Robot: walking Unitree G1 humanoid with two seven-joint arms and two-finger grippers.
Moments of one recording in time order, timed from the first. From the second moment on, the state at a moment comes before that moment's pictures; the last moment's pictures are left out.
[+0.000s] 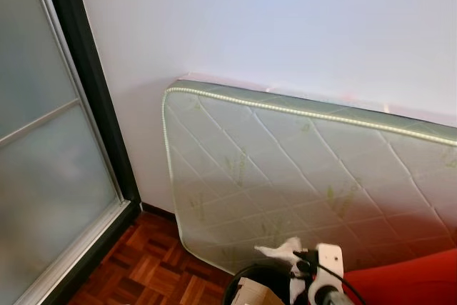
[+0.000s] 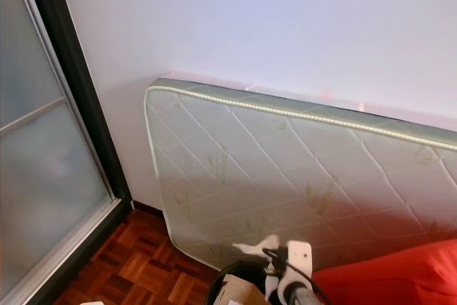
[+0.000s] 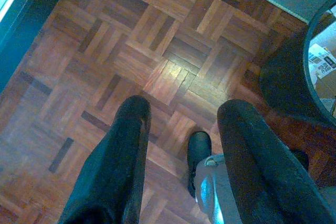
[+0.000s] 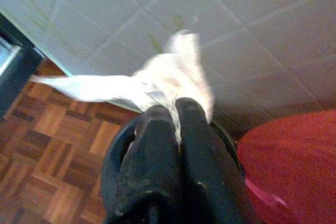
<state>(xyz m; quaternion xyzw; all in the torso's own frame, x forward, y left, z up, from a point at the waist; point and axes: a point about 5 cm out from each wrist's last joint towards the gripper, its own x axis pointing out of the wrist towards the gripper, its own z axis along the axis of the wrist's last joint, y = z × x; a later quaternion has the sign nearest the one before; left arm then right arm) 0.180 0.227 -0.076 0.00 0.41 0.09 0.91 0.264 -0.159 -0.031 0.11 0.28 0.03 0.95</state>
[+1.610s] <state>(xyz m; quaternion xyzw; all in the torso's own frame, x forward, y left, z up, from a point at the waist) 0.159 0.228 -0.085 -0.01 0.43 0.09 0.90 0.256 -0.177 -0.038 0.09 0.31 -0.03 0.95</state>
